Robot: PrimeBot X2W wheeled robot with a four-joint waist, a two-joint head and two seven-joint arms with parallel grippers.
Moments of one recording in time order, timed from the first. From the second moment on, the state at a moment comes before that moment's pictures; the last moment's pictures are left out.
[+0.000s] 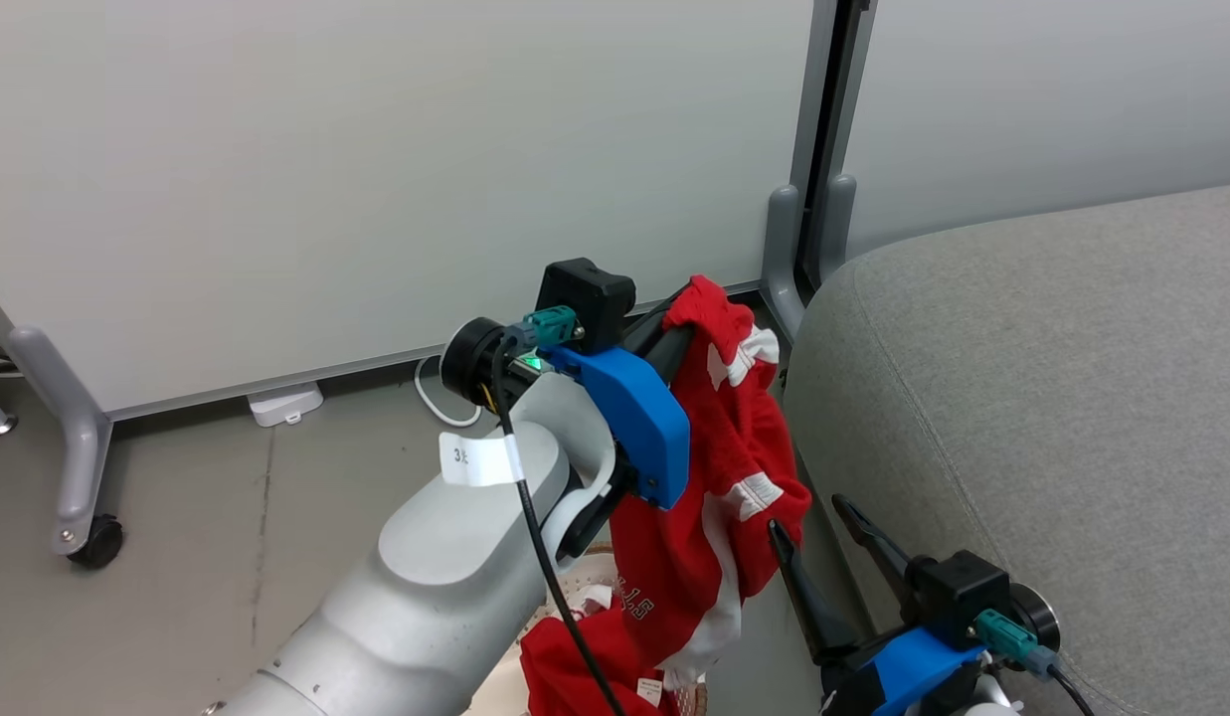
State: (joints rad) left arm -0.79 0.05 -0.89 0.66 -0.76 -0.06 -0.05; right arm -0.11 -0.05 0.25 0.31 0.14 0.13 -0.18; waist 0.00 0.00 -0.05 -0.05
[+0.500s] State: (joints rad) left arm -0.83 0.05 -0.99 0.69 -0.84 -0.04 -0.08; right arm -0.19 -0.05 0.29 0.37 0.12 0.13 -0.15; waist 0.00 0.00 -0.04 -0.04
